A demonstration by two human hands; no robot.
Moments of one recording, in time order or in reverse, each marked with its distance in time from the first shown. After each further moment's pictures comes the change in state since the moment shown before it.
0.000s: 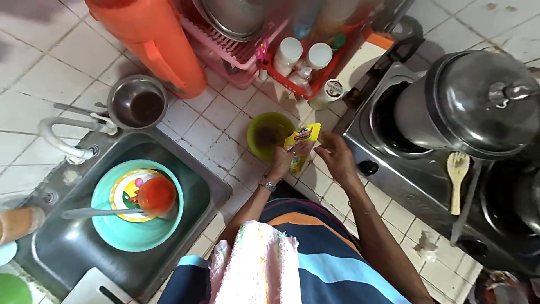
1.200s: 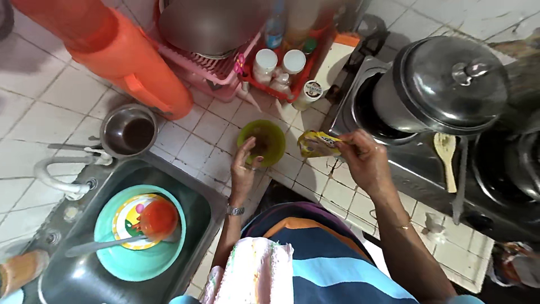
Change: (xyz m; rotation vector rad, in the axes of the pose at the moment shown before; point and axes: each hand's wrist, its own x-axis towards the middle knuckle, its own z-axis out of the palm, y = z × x) left_hand -0.024 0.004 -0.080 0.089 0.090 0.512; right_hand -0.033 -0.040 -0.060 -0.162 0.247 -0.258
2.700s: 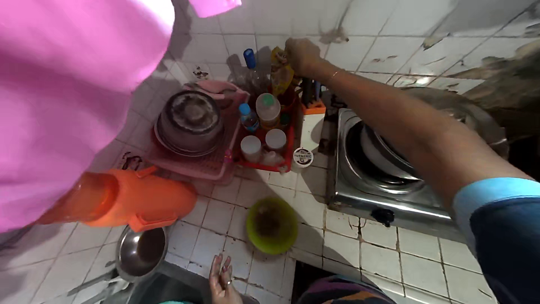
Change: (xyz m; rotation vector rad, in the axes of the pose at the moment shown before) left_hand -0.013 -0.018 -0.063 0.202 0.480 -0.309; right_hand 0.440 0.035 -0.044 -0.396 -0.085 0.155
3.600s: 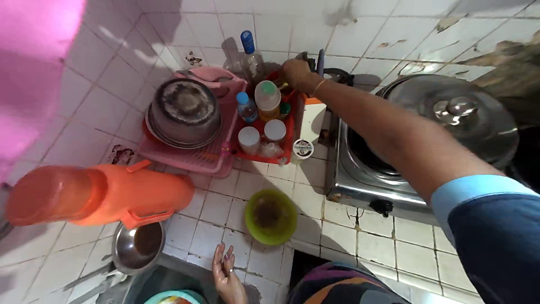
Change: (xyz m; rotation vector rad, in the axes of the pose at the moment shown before) left_hand -0.002 -0.003 0.008 0.005 0.001 -0.061; right_hand 0.002 0.020 0.086 -0.219 -0.200 -0.051
